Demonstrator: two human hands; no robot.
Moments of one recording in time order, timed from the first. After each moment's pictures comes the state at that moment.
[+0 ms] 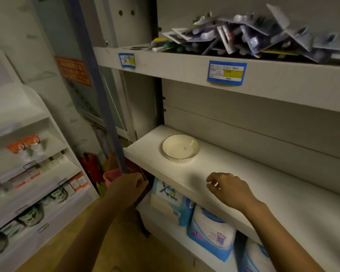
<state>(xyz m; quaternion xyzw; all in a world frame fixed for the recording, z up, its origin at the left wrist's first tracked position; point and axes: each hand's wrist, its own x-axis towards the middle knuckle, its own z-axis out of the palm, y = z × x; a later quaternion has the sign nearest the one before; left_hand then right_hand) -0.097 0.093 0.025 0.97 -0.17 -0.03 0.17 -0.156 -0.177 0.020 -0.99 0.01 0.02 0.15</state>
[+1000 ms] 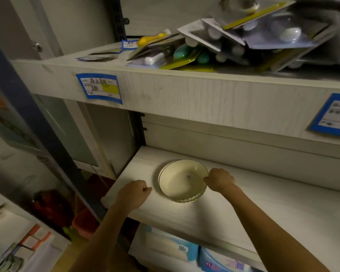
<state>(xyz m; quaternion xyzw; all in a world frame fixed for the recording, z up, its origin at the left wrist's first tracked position) 0.168 0.064 -0.036 0.94 -0.22 -0.18 0.18 0.075 -0.174 -0.020 -0.92 0.33 0.12 0.17</state>
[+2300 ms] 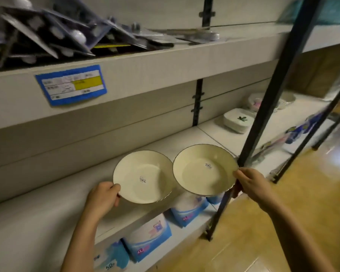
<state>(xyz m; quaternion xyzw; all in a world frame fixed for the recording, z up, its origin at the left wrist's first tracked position) 0.005 -0.086 0.012 0.81 -0.41 -0.28 0.31 -0.324 -0.158 0.032 -0.62 0.62 -0.28 0.40</state>
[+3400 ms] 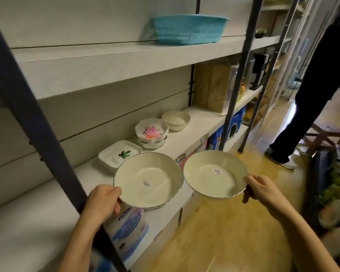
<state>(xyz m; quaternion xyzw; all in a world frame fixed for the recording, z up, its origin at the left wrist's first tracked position) -0.439 -0.359 0.028 0.71 -0.53 -0.34 0.31 -0.790 -0.337 0.032 -0.48 0.70 -0.38 0.37</state>
